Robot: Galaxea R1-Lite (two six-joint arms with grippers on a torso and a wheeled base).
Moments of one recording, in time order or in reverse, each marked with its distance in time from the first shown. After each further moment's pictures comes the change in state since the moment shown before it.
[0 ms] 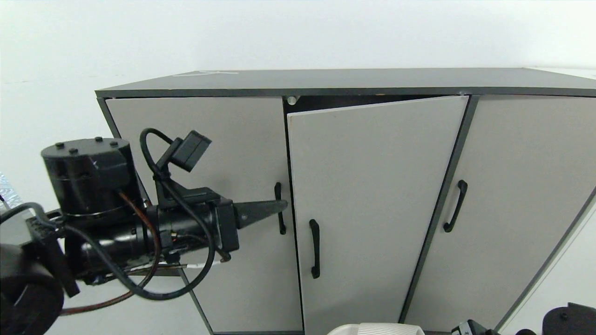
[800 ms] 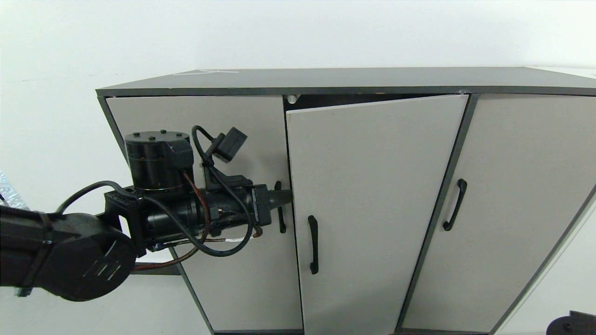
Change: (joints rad) left arm -0.015 0.178 -0.145 -0.004 -0.004 -0.009; right arm 0.054 -0.027 0.000 0.046 0.001 -0.001
